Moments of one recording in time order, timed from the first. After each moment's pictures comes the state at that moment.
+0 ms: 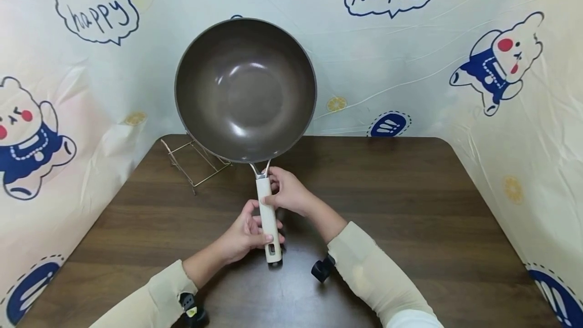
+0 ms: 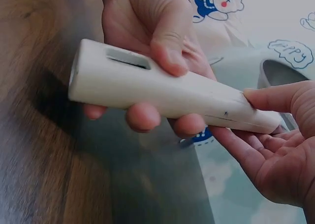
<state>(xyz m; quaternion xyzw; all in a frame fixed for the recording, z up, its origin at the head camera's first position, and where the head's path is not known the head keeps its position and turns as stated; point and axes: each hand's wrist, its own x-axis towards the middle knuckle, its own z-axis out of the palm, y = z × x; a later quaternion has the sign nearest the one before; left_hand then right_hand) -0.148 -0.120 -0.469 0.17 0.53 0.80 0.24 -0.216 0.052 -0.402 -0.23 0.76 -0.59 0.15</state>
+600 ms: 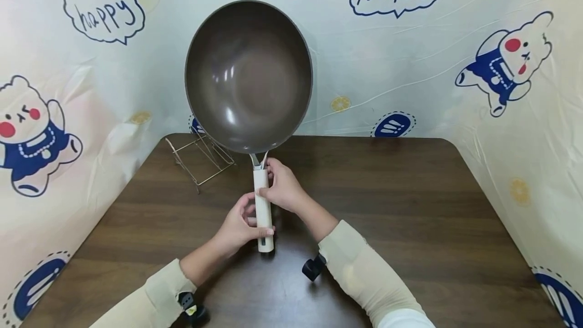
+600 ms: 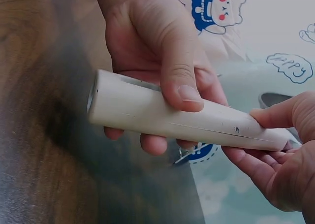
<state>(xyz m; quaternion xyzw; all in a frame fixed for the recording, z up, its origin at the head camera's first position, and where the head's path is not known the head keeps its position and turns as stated) -0.151 -0.129 -0.459 0.09 0.70 0.71 0.09 -0.214 0.026 -0.393 -0.22 0.80 -0.56 0.03</state>
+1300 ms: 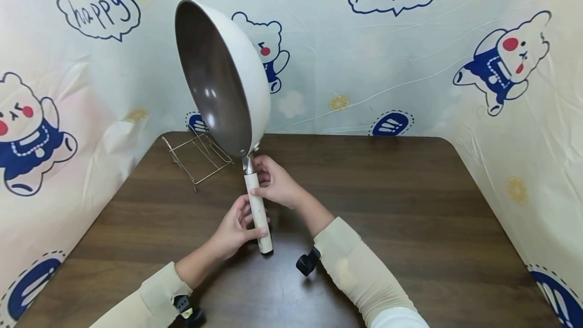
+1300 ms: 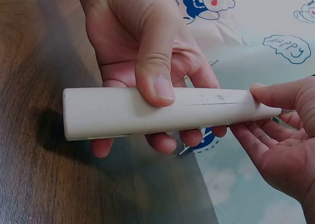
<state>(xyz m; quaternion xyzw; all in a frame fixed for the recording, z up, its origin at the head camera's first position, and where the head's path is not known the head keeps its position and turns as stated) -0.147 -0.132 -0.465 0.12 0.65 0.74 0.09 -0.228 0.028 -0.400 -0.29 0.68 -0.65 0.14</state>
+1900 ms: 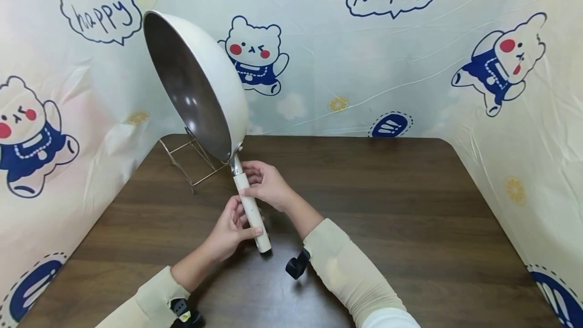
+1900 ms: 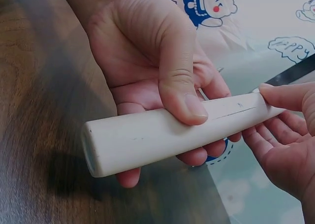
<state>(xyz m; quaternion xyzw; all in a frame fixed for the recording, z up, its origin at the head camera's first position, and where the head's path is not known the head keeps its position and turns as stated) -0.145 -0.136 -0.462 0.10 0.63 0.77 0.06 -0.225 0.006 -0.400 -0.24 0.64 -0.71 0.16</state>
